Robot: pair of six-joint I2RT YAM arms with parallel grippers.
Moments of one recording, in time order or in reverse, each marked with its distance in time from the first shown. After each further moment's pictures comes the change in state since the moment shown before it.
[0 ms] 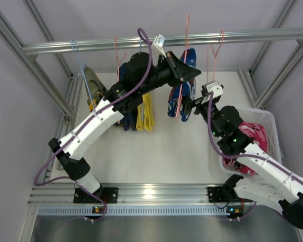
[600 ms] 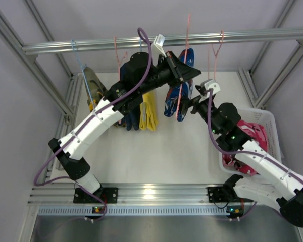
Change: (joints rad) left arm 0.000 0.000 0.000 0.001 0.011 -0.011; right arm -0.031 0.040 0.021 0.002 -0.145 0.077
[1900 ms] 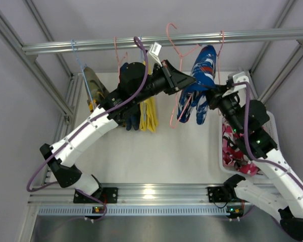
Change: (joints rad) left arm -0.012 -0.113 -0.196 0.093 -0.019 0.063; right arm -0.113 -0.118 0.183 -0.258 0.013 0.049
